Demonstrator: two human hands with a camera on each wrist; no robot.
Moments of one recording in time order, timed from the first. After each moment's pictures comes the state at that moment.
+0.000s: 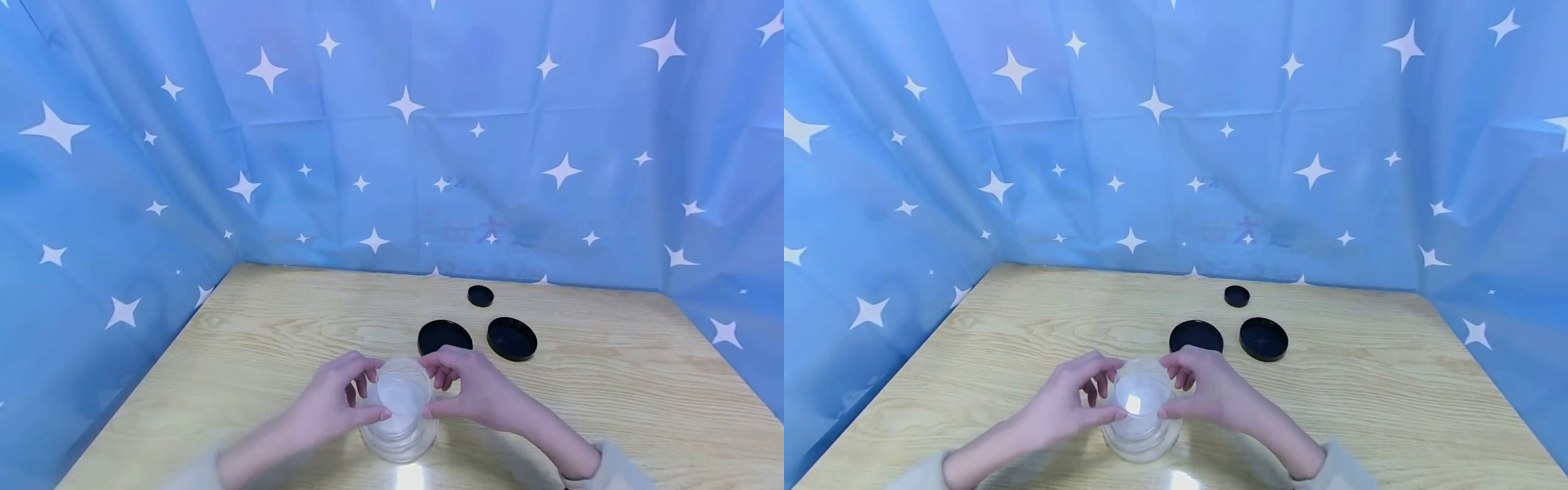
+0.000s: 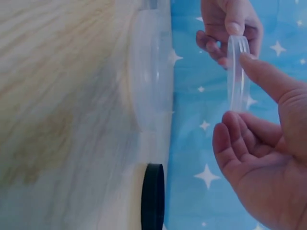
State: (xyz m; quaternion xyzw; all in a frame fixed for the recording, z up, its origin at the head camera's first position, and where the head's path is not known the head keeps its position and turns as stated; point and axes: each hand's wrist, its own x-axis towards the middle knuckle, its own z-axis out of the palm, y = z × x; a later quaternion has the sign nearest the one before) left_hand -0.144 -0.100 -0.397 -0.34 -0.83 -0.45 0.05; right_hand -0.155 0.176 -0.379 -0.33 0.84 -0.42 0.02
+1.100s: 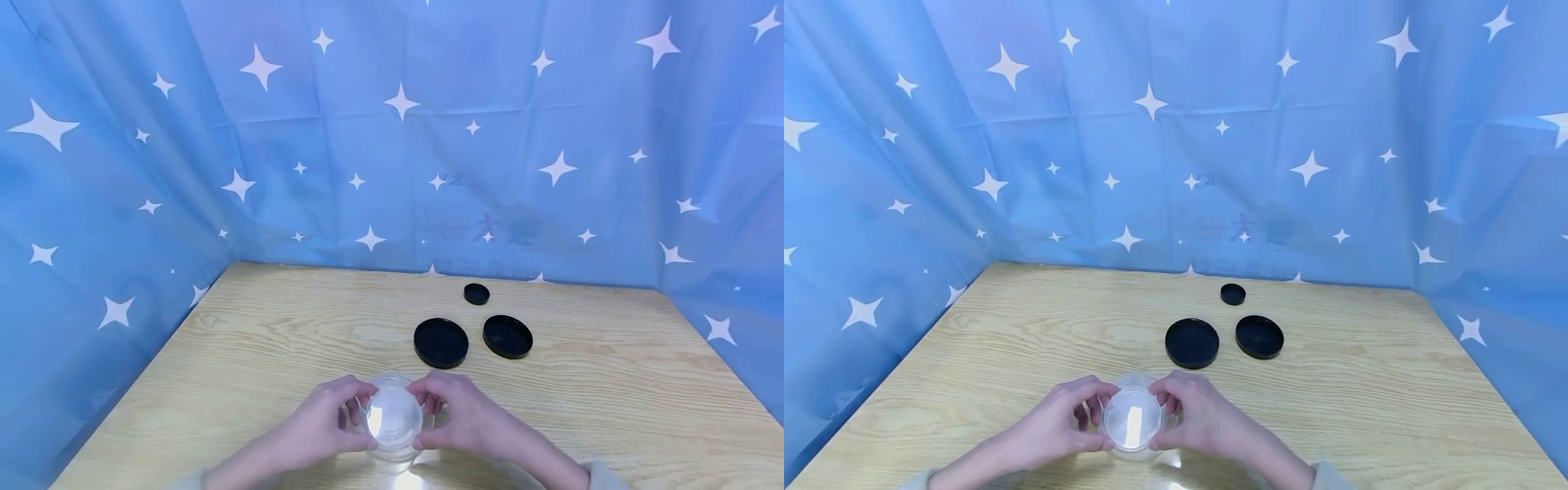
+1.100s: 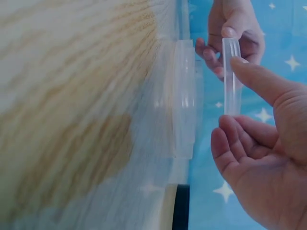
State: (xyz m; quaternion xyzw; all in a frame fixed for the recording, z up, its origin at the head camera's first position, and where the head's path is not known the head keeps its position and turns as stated) left_hand -0.129 -0.109 -0.415 -0.33 -0.82 -0.46 -0.05; right_hand -0.135 0.168 -0.400 -0.32 0.85 -0.40 0.07
